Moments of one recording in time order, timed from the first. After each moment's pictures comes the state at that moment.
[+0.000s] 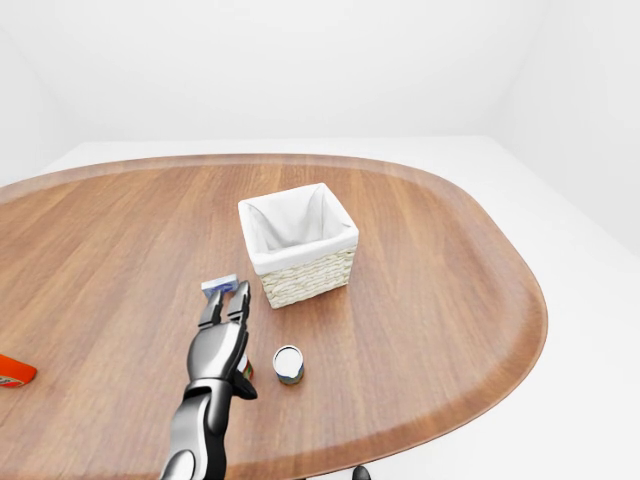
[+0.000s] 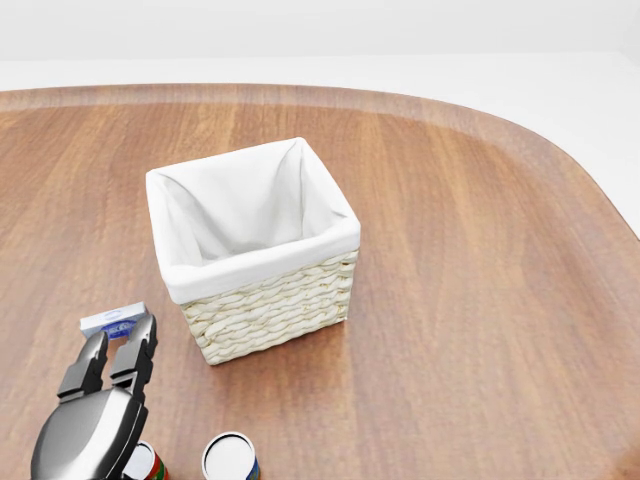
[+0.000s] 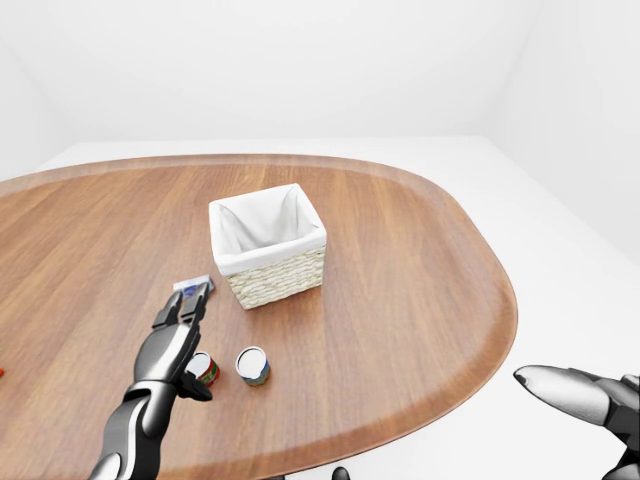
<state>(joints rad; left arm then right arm) 0.22 0.08 -0.02 -0.22 1.15 0.09 -0.12 0.18 -0.16 -0.83 -1.05 0.71 0.09 -0.02</state>
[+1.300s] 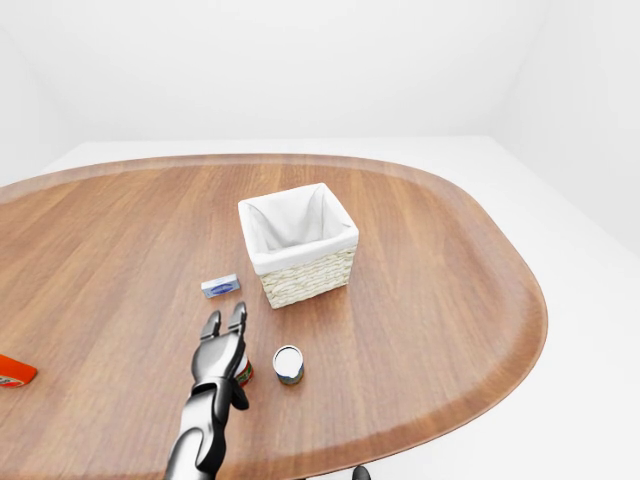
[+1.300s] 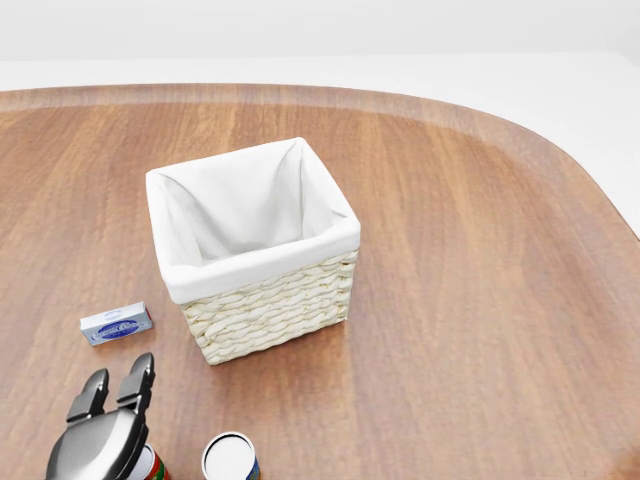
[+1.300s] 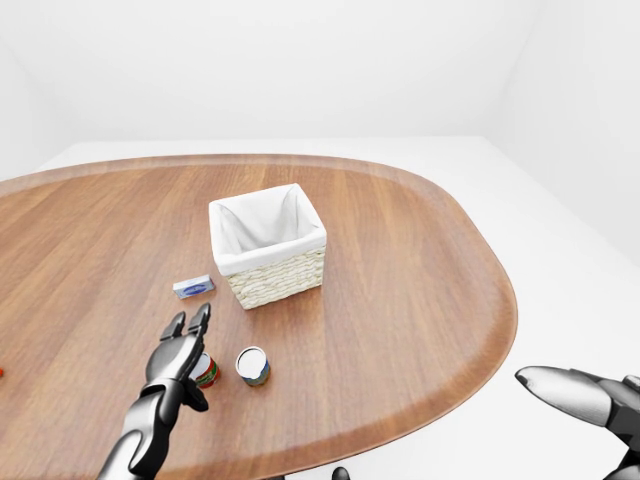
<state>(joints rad) 0.06 0.15 -0.01 0.25 1.14 0.09 0.02 0.19 -0.15 -0.84 -1.05 0.71 0.09 -0.02</state>
